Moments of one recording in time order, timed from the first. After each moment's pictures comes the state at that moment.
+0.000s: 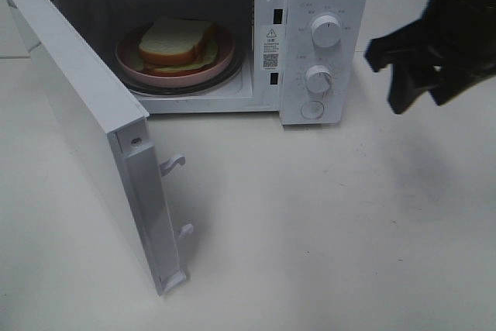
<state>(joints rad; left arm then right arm) 0.01 0.00 -0.49 0.00 1.05 0.06 0.34 1.47 -1.15 -0.05 0.98 0.13</state>
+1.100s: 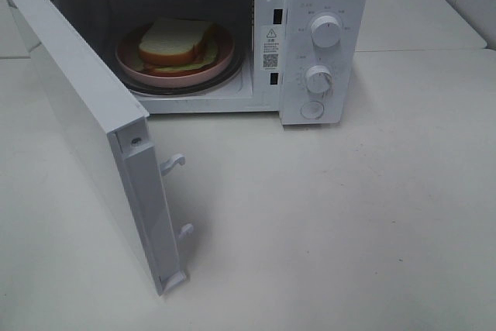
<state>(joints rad) 0.01 0.00 -0.49 0.00 1.05 0.06 0.15 0.38 -0.53 -0.06 0.99 0.14</state>
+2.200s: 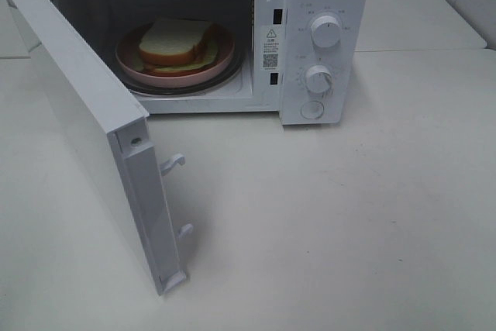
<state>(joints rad) 0.01 0.00 -0.49 0.00 1.05 0.06 0.09 0.00 -0.51 -0.06 1.04 0.07</state>
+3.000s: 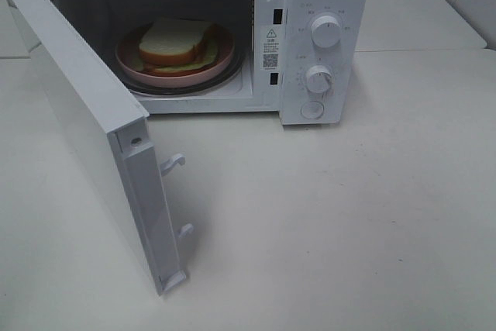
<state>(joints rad) 0.01 0.00 -0.49 0.00 1.05 0.06 0.06 0.00 -0.51 -0.06 1.04 0.06</state>
